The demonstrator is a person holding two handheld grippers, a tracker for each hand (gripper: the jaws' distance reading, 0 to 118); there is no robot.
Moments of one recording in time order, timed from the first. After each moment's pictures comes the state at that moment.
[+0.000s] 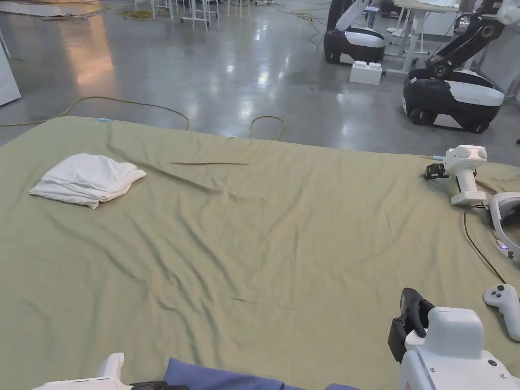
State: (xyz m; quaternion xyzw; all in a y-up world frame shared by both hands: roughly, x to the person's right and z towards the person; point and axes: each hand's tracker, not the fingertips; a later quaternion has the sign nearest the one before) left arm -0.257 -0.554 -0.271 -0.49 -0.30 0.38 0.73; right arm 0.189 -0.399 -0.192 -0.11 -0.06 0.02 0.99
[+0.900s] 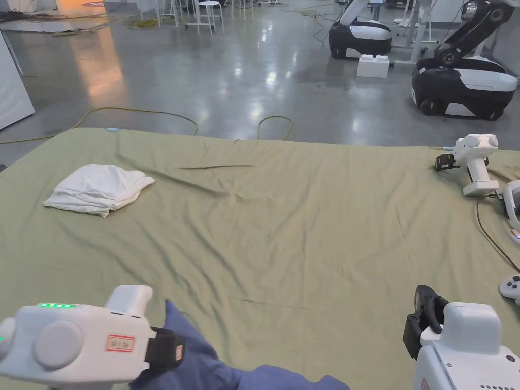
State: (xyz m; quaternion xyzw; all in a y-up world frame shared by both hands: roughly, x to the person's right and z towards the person) left arm -0.171 -0.374 -0.272 -0.52 -0.19 0.06 0.83; right arm 0.206 -0.404 -0.192 -0.12 -0.07 0.00 0.99
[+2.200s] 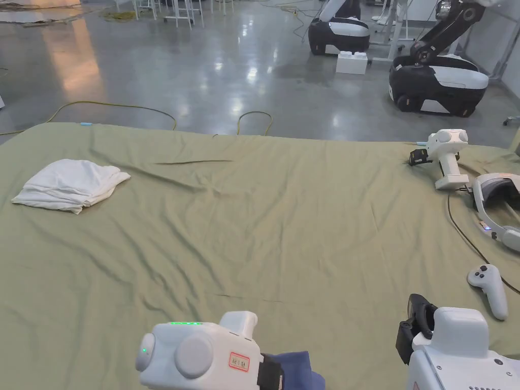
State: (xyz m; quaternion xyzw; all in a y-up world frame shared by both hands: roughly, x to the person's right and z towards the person) left arm -0.034 -0.448 -0.274 -0.57 -0.29 0.10 0.76; right arm 0.228 -0.412 -0.177 -0.15 -0.09 0.01 0.99
